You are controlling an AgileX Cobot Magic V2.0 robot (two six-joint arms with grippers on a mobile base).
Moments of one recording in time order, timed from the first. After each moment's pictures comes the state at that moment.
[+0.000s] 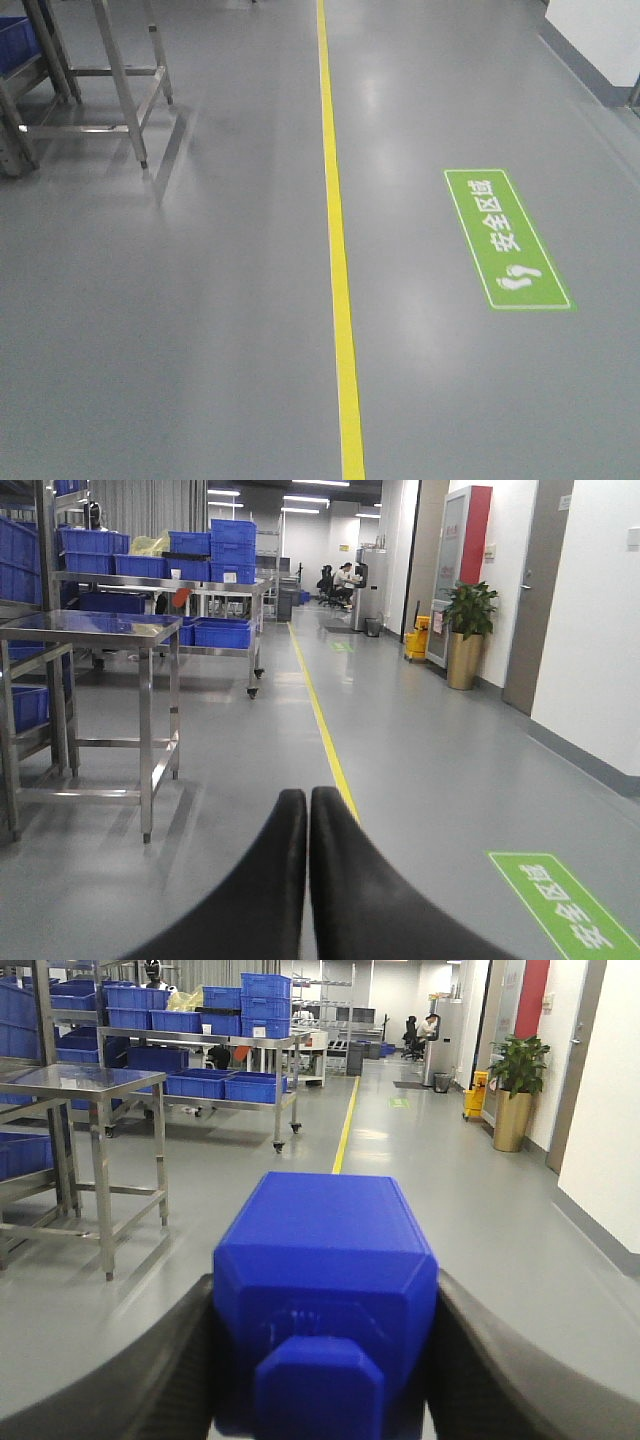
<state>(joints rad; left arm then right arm) -0.03 -0.01 0.03 0.05 0.00 -0.15 0.08 0.07 -0.22 0.06 0.21 -0.14</state>
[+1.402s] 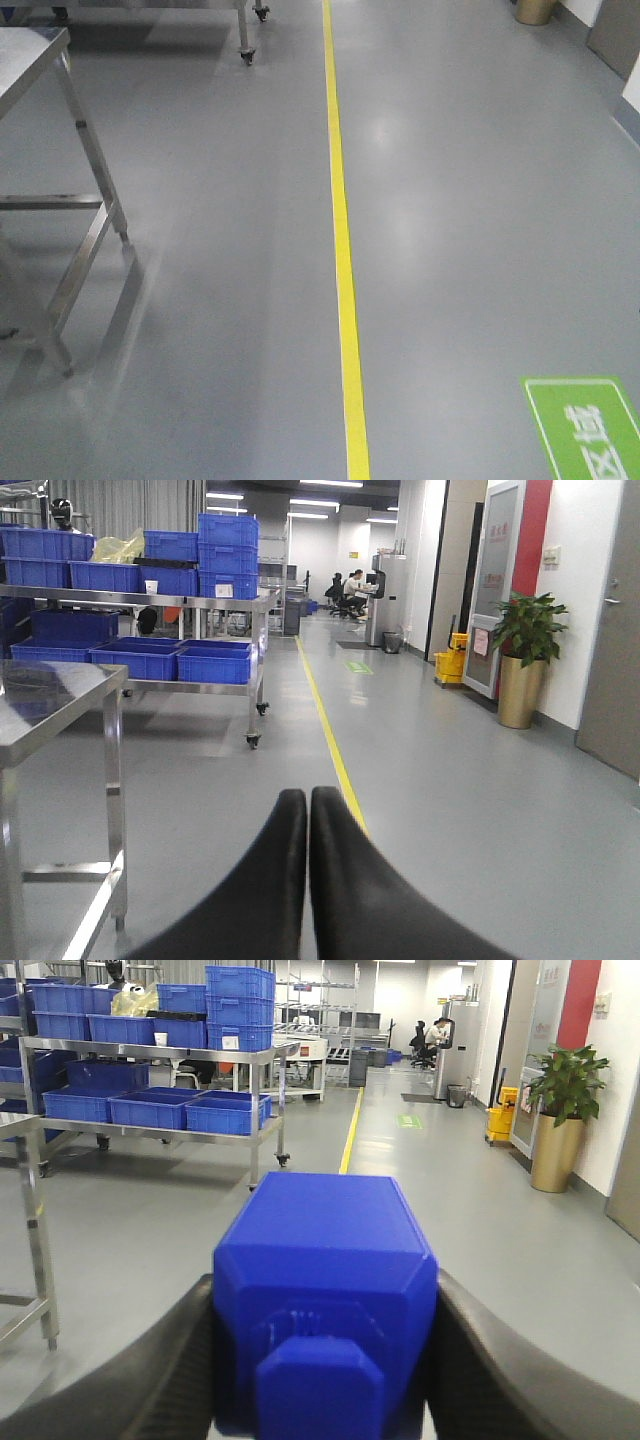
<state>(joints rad) -0.03 -0.01 0.03 0.05 0.00 -0.15 0.08 0.07 -0.22 0.06 0.22 -0.14</state>
